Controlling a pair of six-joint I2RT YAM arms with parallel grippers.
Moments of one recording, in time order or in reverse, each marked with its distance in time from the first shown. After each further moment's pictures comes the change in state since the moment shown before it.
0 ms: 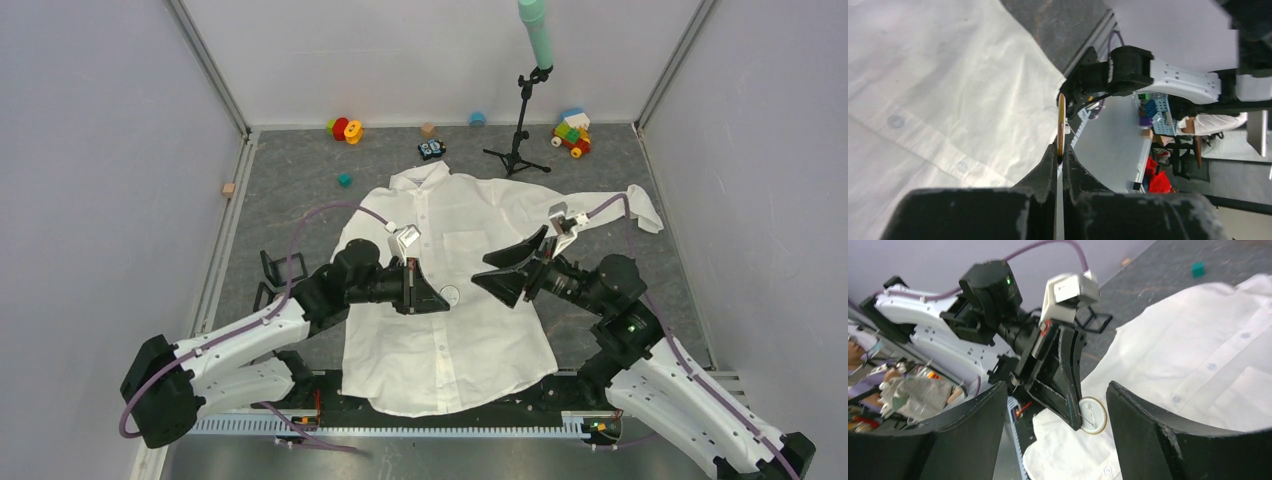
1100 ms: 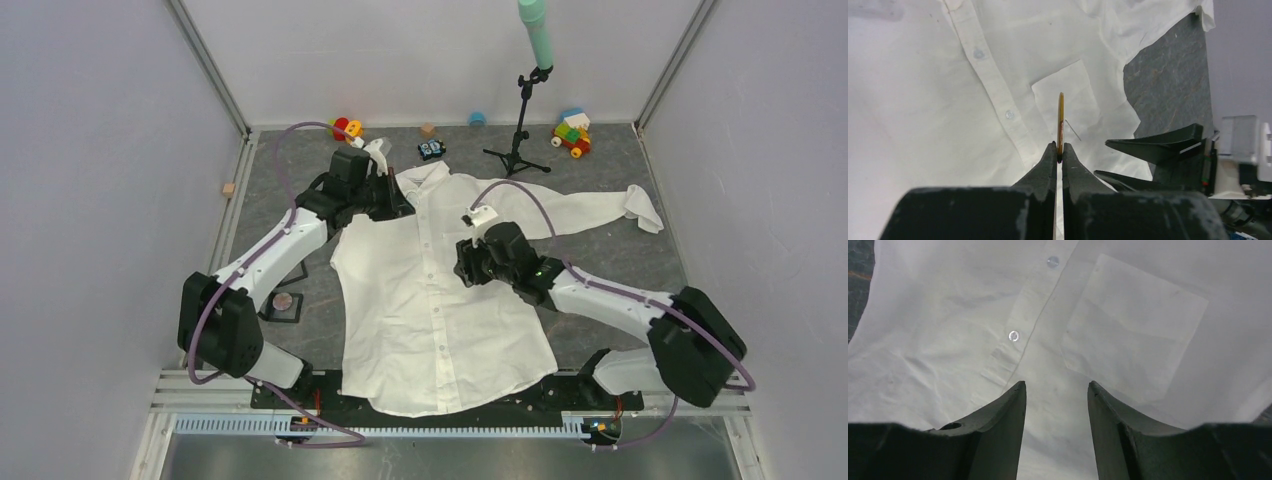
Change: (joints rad) left arm 0.419 0.452 0.593 -0.415 -0.176 0.339; right arm 0.100 0.680 0.160 -0.168 0.523 -0.381
